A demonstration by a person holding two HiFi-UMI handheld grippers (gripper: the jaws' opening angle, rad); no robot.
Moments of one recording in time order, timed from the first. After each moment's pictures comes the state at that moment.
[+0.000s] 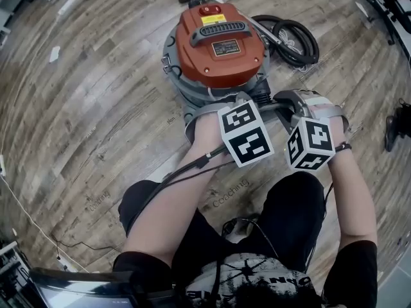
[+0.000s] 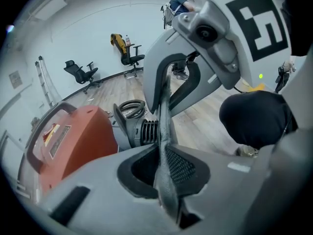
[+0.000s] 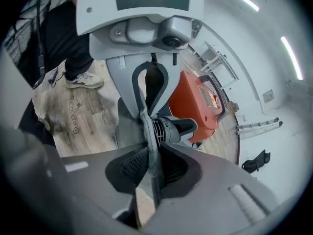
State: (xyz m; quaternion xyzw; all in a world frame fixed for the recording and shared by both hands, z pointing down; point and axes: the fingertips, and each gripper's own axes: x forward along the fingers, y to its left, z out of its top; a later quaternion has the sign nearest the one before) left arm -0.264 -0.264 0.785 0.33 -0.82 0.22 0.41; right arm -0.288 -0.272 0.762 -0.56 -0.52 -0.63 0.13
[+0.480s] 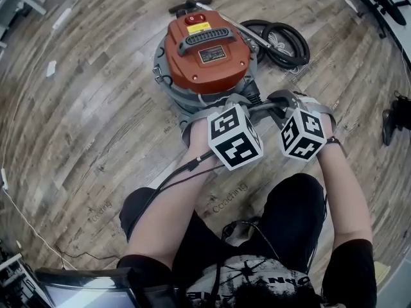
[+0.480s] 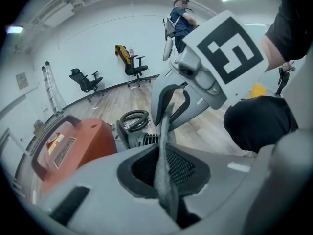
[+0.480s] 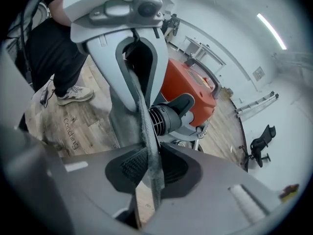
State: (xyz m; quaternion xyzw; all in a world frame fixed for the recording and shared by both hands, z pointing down) left arm -0.280 -0.272 0.768 0.33 -0.85 0.21 0.36; right arm -0.312 -0.286 0.780 -0.56 -0.59 -0.56 0.19
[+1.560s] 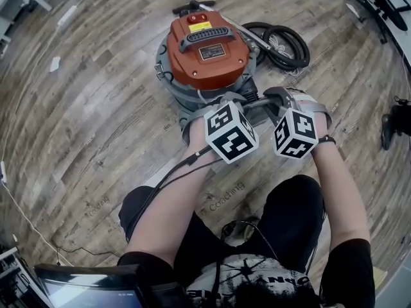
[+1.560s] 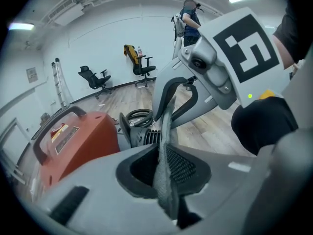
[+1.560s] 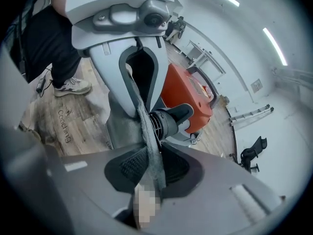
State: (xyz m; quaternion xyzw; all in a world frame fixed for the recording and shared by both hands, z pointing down) left arm -0.282 -0.267 0.772 0.29 -0.87 0.19 0.36; right arm -0.311 -0.279 0.768 -0.54 -0.58 -0.59 0.15
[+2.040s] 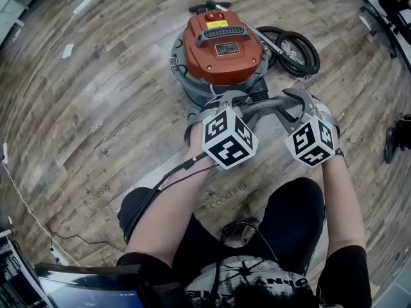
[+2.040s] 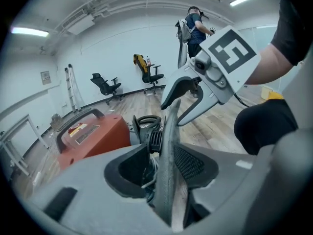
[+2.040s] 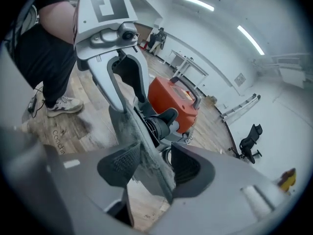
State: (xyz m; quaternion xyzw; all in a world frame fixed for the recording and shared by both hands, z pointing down) left arm -0.262 -0.251 0.749 0.25 -0.90 0.17 0.31; right arm -0.304 -0.289 0.740 -0.54 -0.66 -0.50 0.13
